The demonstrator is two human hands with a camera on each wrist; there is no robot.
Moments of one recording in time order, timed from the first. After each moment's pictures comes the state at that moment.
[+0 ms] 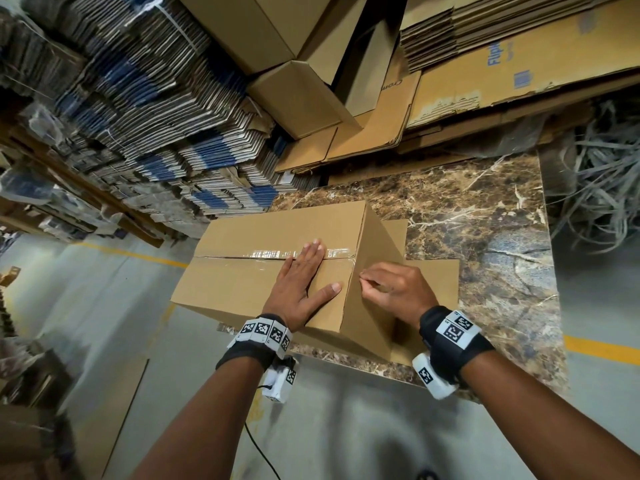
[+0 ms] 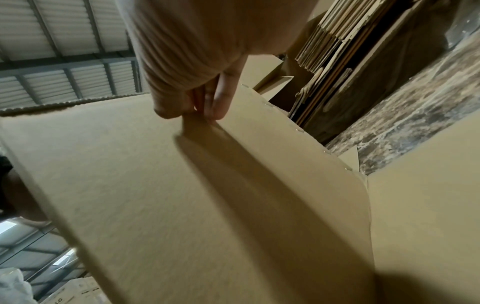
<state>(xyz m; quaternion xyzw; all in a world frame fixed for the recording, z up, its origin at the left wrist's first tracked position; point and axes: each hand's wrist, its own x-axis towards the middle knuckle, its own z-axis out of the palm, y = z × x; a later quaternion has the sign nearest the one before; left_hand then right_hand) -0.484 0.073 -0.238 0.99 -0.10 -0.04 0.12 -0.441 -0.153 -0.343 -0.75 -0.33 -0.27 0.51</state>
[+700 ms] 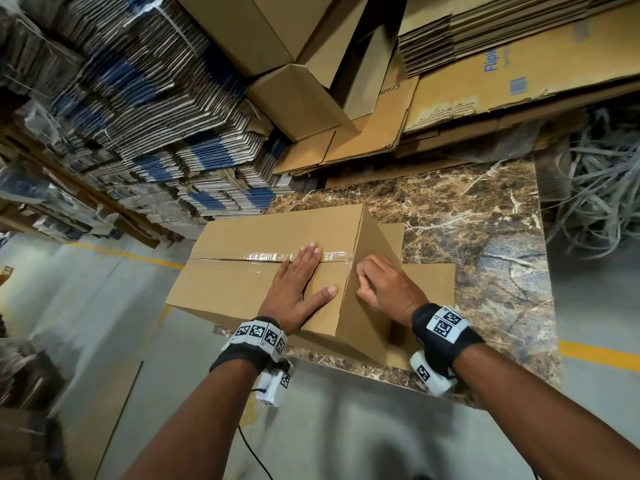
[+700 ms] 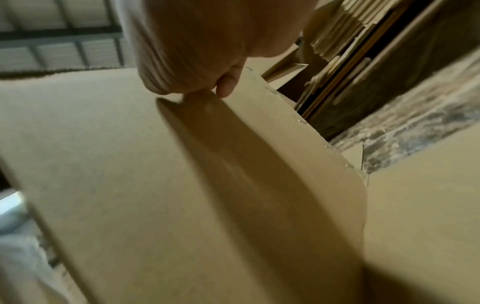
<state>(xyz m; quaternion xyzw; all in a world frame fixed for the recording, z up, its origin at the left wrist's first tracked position) -0.485 0.071 -0.236 0.99 -0.09 -0.05 0.12 -0.428 -0.146 -0.341 -0.77 -0.36 -0.20 0.49</state>
